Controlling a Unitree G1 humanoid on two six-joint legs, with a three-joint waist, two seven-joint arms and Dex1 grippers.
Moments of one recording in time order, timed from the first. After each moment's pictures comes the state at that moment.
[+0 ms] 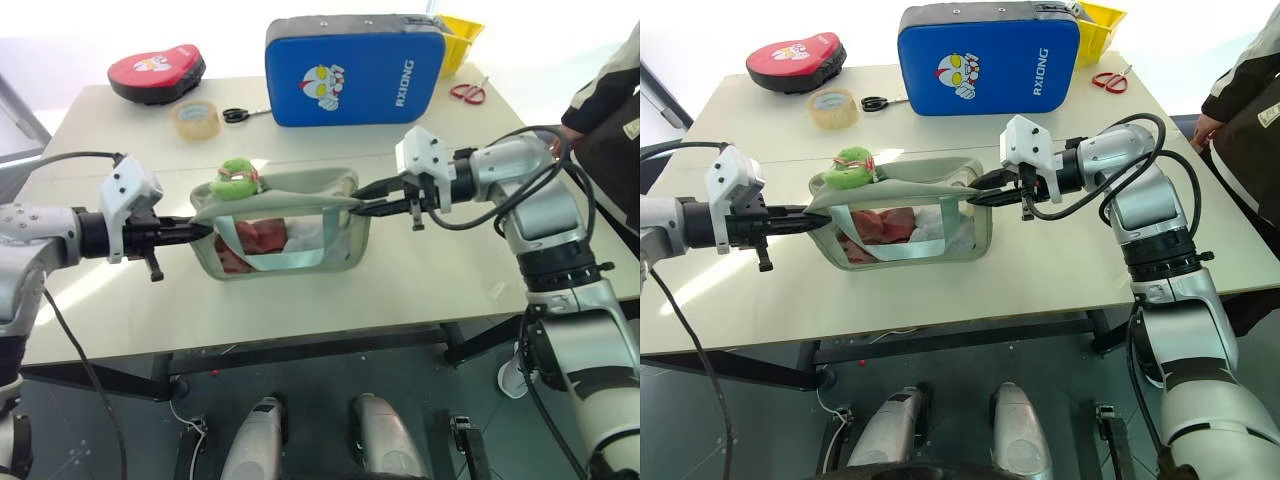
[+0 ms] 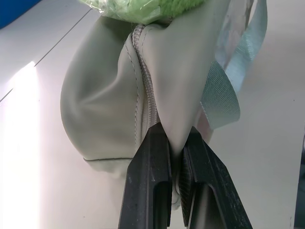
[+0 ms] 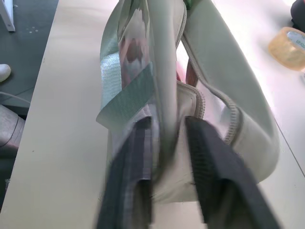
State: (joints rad) left arm -0.43 1.02 0.14 -0.15 -0.49 0.64 -1.10; right arm -0.96 -0.63 0.19 0.25 0.20 0.26 1.39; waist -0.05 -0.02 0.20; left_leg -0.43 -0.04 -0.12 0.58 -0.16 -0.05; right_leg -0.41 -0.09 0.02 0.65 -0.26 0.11
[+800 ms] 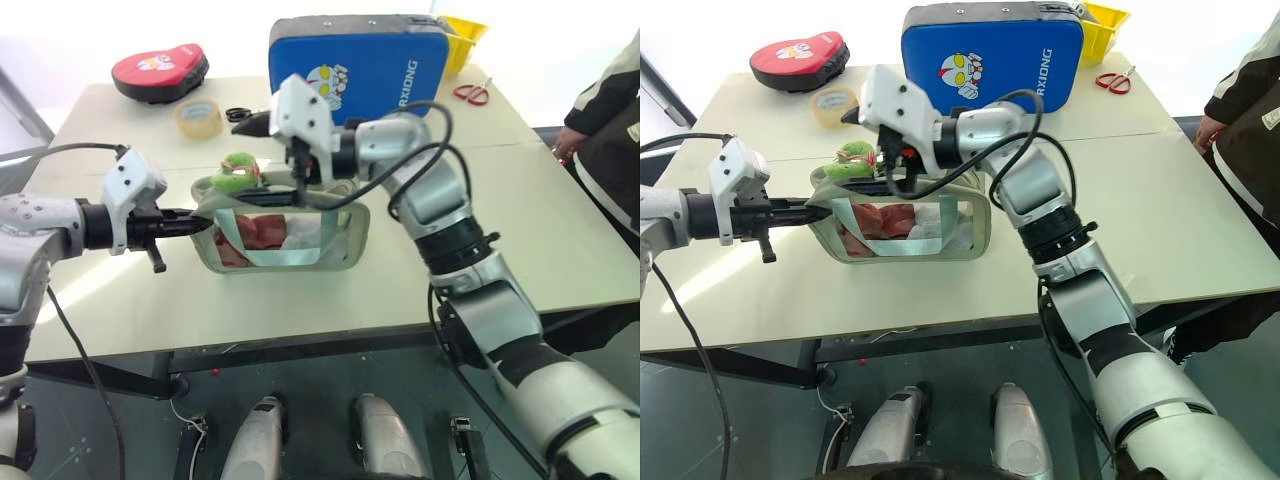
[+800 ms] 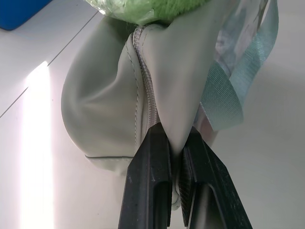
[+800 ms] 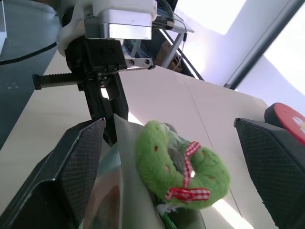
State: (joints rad) left arm -0.48 1.01 0.11 -0.12 -0.45 0.64 -1.09; right arm -1.17 -0.17 0.30 0.36 0.12 0.22 1.05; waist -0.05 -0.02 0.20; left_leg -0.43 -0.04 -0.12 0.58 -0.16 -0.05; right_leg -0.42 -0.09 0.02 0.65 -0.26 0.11
